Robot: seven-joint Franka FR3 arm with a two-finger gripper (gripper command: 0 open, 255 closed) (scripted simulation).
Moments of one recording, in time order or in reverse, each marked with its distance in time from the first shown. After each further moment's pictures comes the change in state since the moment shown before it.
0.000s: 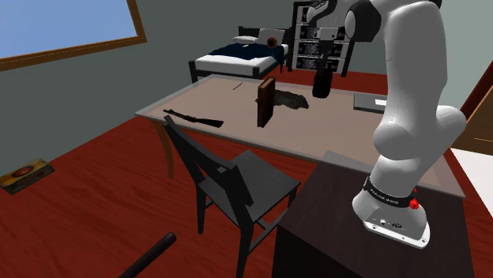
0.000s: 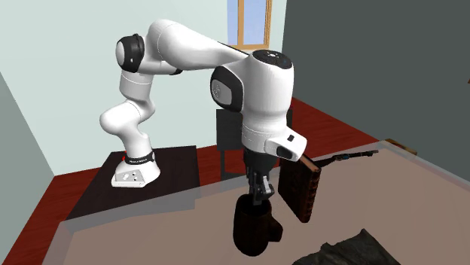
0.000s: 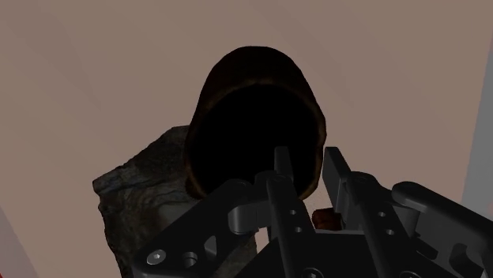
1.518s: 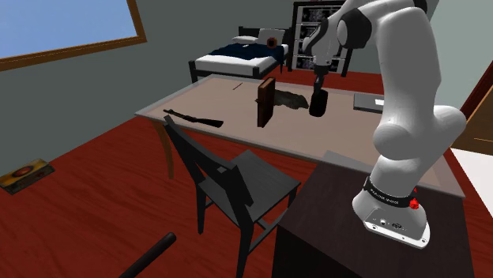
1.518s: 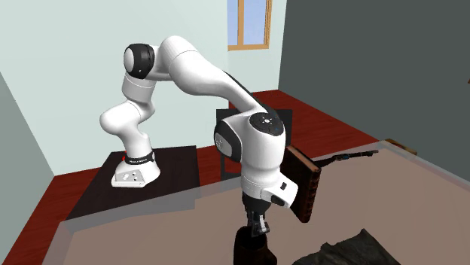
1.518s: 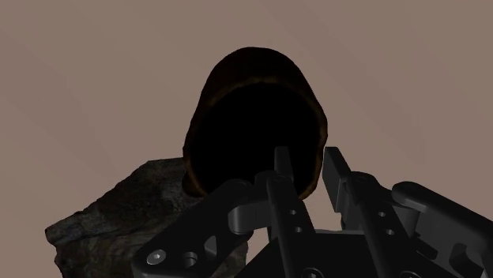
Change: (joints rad) arm 0.000 0.088 0.029 -0.186 0.051 0.263 -0.040
